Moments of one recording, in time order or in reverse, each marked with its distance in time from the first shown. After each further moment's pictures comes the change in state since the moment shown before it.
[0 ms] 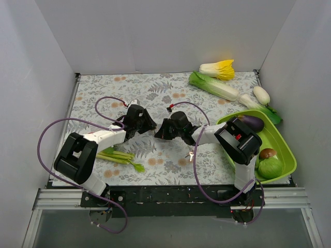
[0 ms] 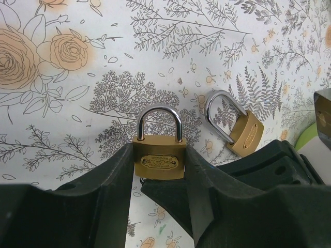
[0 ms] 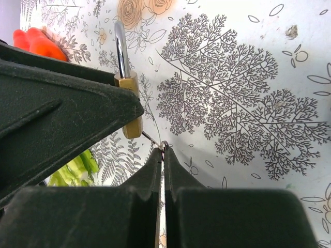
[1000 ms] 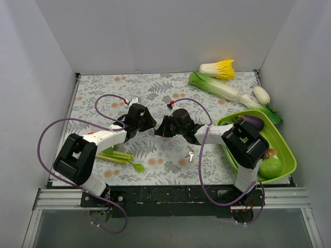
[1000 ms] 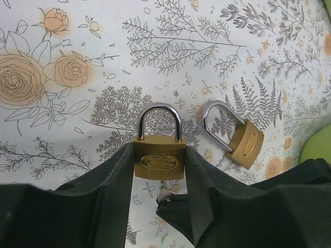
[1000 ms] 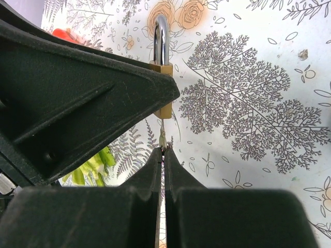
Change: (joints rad) left arm -0.024 -0.011 0.021 0.003 -0.072 0.044; right arm -0.004 -0.087 -0.003 -0.033 -0.011 -0.051
